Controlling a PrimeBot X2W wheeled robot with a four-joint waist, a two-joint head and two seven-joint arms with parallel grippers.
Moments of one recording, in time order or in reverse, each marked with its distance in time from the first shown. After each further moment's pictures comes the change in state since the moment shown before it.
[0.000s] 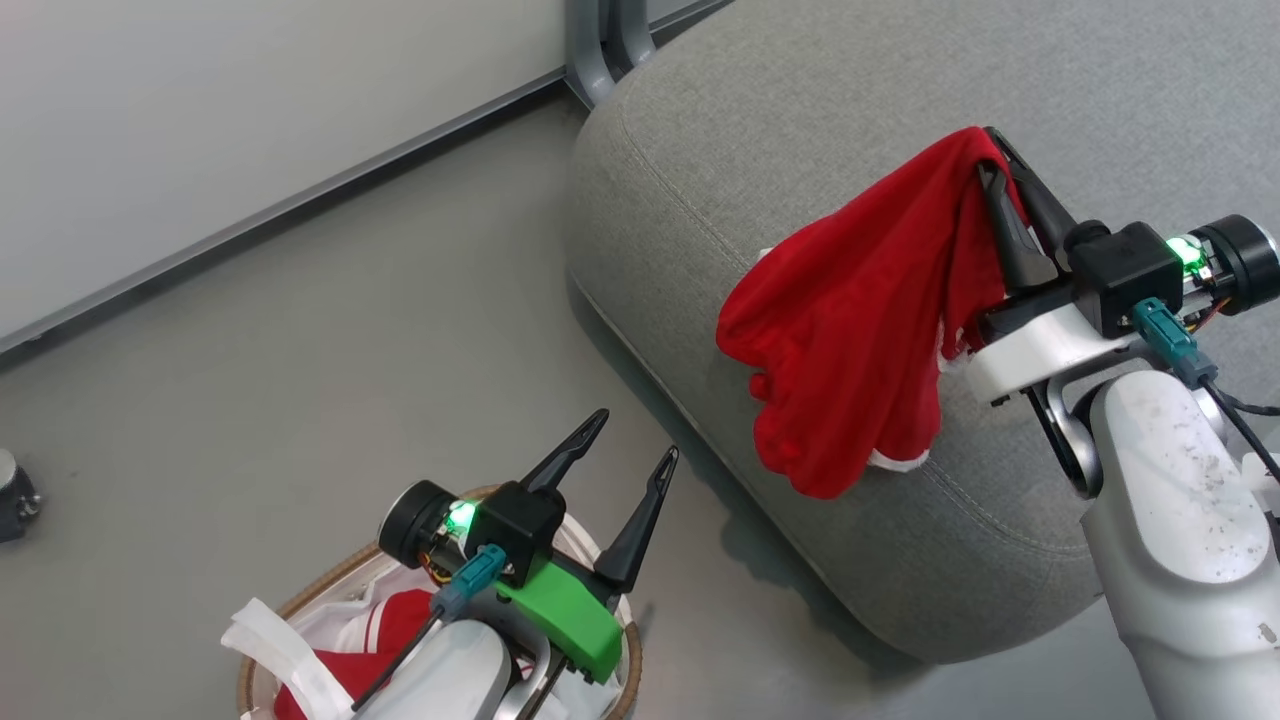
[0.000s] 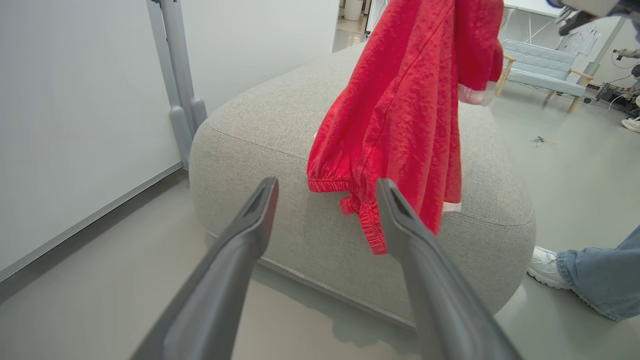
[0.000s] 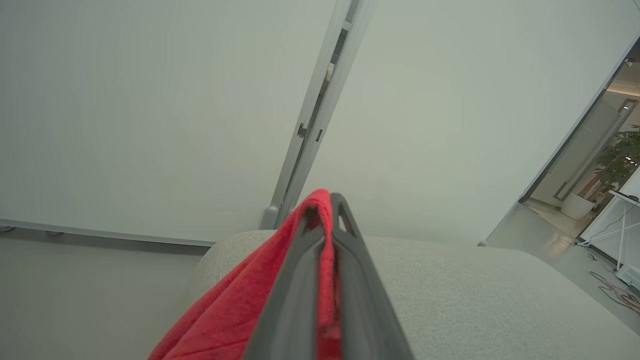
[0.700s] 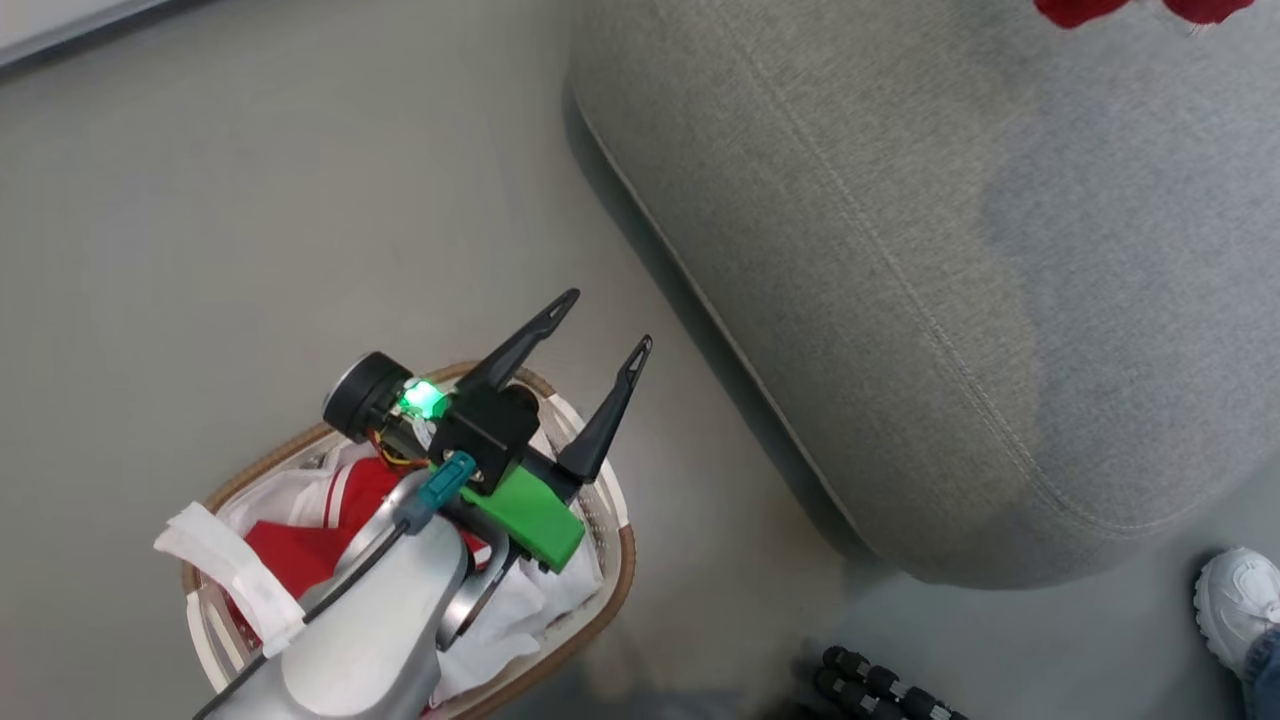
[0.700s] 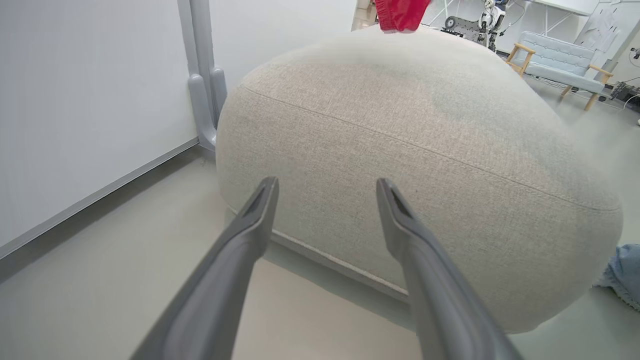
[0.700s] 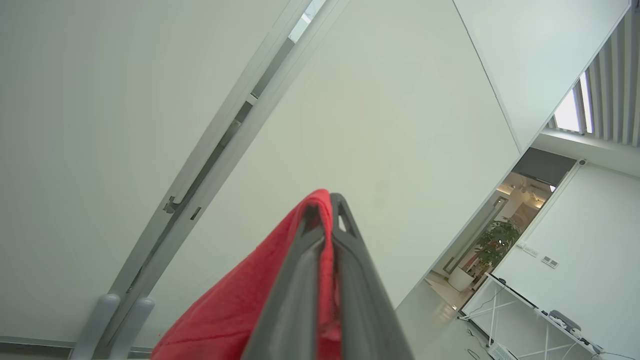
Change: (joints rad) left arm -0.180 0.091 -0.032 -0.035 0.048 -0.001 0.000; right arm -0.564 -0.274 -0.165 0.108 0.019 0.000 0.000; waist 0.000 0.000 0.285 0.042
